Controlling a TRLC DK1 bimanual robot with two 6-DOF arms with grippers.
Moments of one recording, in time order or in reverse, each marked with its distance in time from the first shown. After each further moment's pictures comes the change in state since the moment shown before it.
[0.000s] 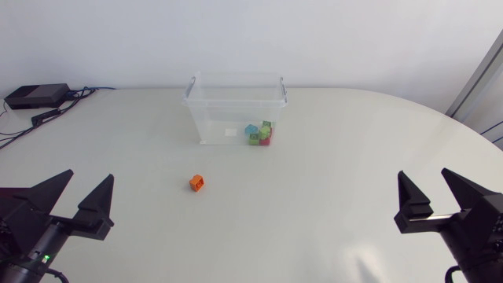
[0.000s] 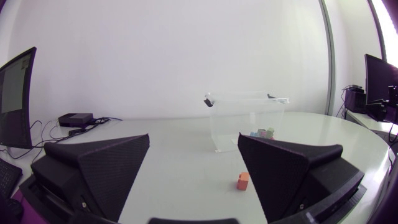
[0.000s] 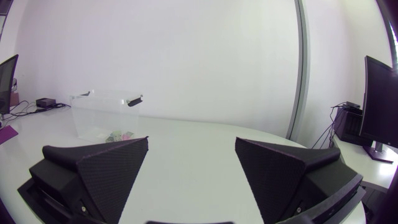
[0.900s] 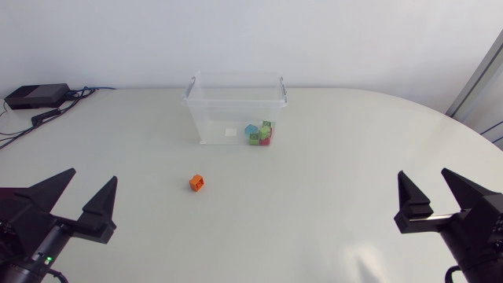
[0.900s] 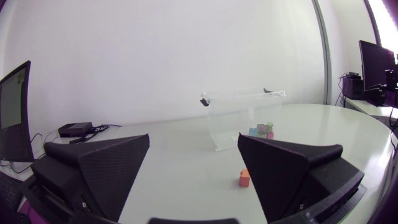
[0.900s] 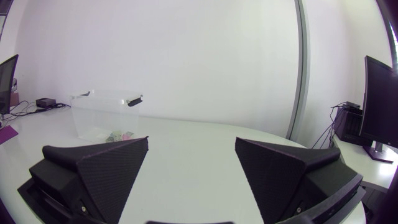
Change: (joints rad) left arm -0.026 0.000 0.000 0.002 0.000 0.079; right arm 0.000 0.000 0.000 0.000 0.000 0.000
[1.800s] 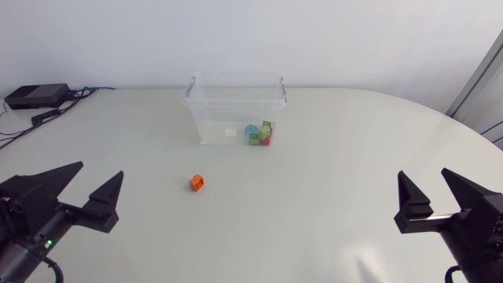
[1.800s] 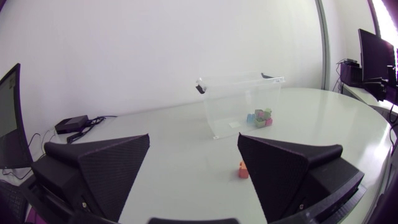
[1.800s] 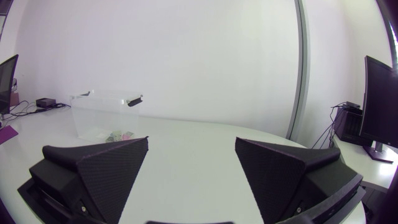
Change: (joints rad) left arm 0.005 0.293 0.119 0.038 0.024 0.039; right arm 0.000 0.000 0.000 0.000 0.000 0.000
